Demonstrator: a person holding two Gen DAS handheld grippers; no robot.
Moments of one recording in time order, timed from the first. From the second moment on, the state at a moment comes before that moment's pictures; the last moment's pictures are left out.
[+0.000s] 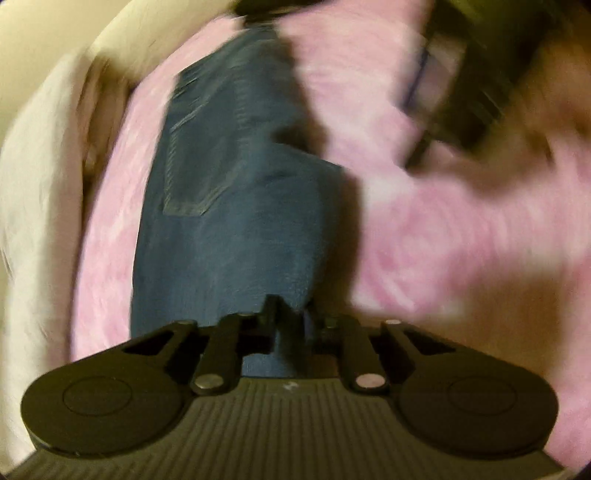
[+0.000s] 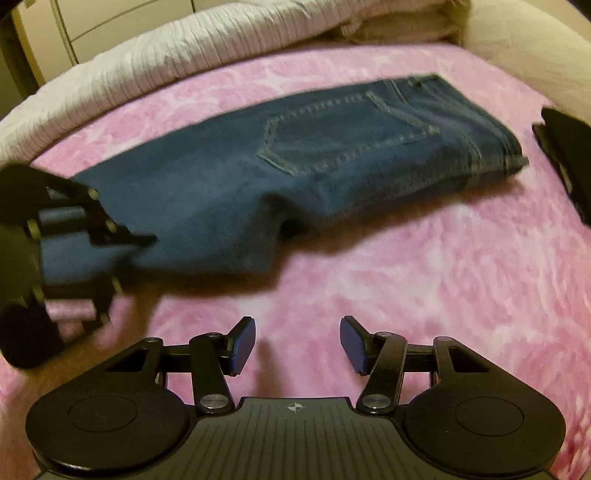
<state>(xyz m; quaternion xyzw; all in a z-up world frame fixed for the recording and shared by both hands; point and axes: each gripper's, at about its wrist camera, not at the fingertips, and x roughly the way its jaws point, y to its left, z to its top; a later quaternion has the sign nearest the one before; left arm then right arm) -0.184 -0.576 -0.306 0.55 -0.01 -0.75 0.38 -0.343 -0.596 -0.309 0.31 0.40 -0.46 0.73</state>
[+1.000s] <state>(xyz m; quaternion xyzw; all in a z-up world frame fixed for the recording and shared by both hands) -0.149 -0.611 -0.294 0.53 -0.02 -0.78 0.32 -0.309 -0.648 -0.314 0.35 0.28 -0.50 0.74</state>
